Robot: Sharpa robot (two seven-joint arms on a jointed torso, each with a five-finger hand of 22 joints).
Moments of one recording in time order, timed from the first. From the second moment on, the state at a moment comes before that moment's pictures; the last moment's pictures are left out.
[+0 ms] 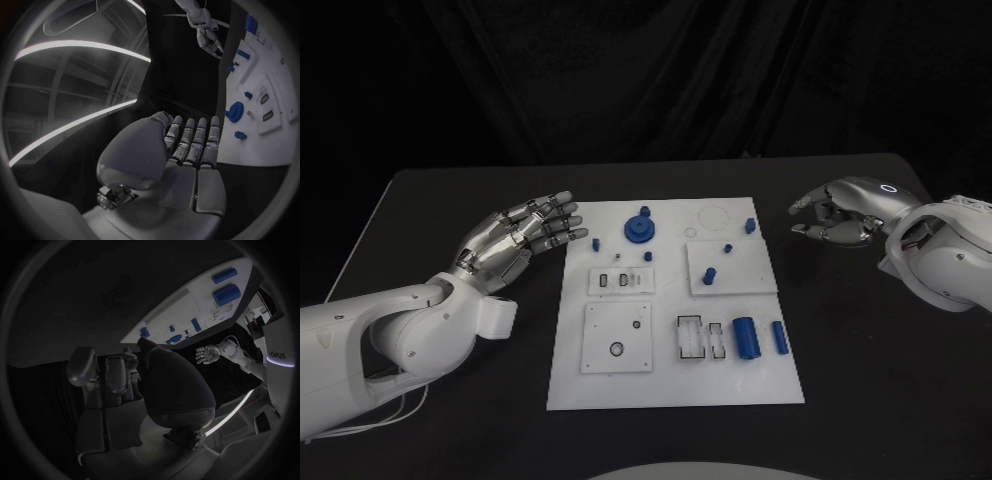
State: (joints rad) left arm 1.20 -1.21 -0.19 1.80 0.09 -0.08 0.68; left_hand 1.46 0.10 0.18 0.25 0.73 0.64 0.11 0.14 0.07 0.39 0.22 0.51 0.07 0.41 0.21 0.43 0.07 0.13 0.42 0.27 0.29 0.12; right arm 1.43 -1.06 -0.25 1.58 -1.50 -0.38 -0.10; right_hand 1.32 -0.04 0.24 0.20 0.18 0.83 0.10 0.08 0.28 1.09 0.01 1.19 1.02 1.41 -0.05 1.29 1.22 0.09 1.35 0.07 1.13 1.31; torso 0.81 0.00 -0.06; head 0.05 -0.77
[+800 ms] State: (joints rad) left arm 1.20 -1.20 -0.21 1.77 0.07 -0.09 0.68; left_hand 1.45 0.10 0.19 0.24 0.73 0.61 0.12 0.14 0.07 0.35 0.20 0.48 0.06 0.22 0.18 0.28 0.05 0.13 0.23 0.24 0.17 0.07; right arm 1.40 -0.96 -0.25 1.48 -1.49 -0.39 -0.08; right_hand 1.32 -0.05 0.23 0.22 0.15 0.81 0.10 0.07 0.27 1.09 0.01 1.17 0.99 1.40 -0.04 1.27 1.21 0.09 1.35 0.07 1.10 1.31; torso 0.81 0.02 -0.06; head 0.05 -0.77
